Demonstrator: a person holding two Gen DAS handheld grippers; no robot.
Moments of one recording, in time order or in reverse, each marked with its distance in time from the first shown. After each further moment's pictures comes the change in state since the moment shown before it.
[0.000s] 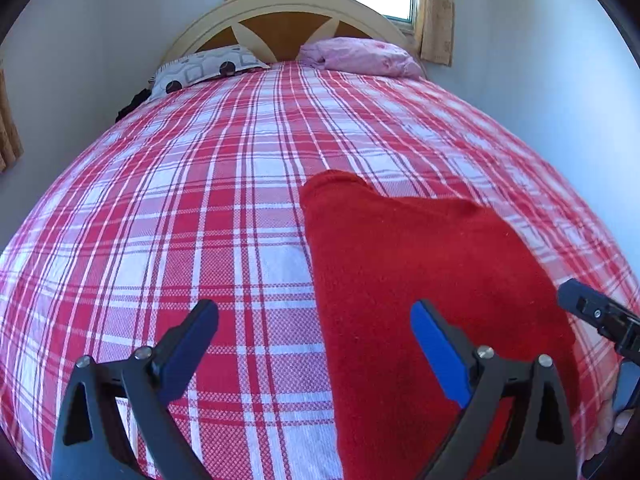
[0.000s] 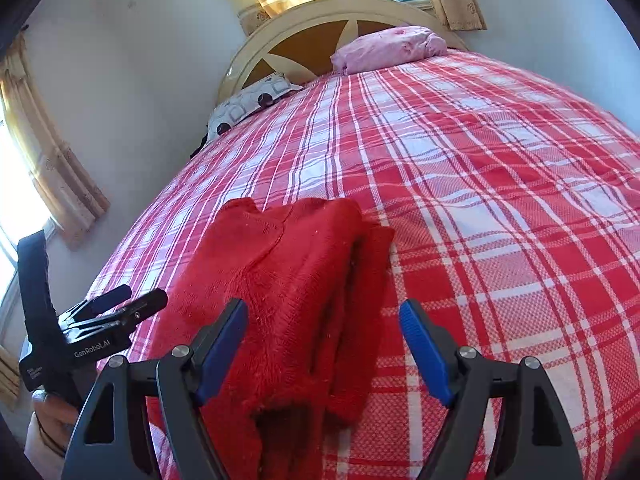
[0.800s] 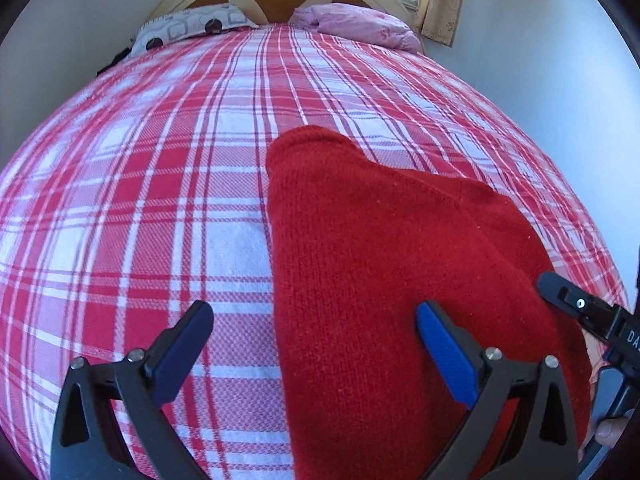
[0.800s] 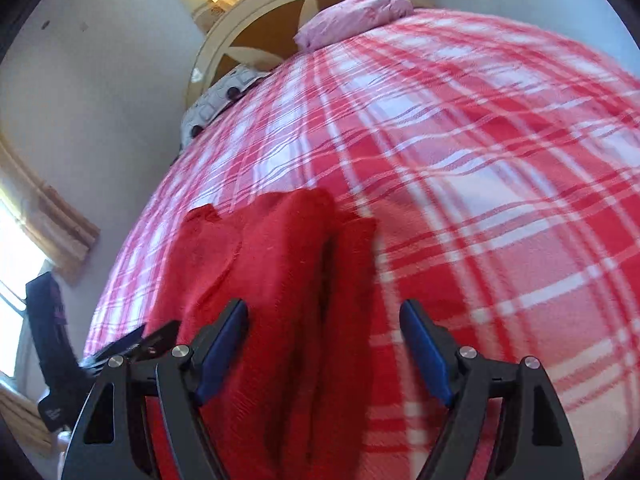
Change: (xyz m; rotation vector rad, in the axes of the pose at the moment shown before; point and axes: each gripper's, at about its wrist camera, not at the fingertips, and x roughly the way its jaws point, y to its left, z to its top) left arm 0.056 -0.011 0.003 -0.082 0.135 -0.108; right arm 0.056 -0.026 0.009 0.170 0.092 0.026
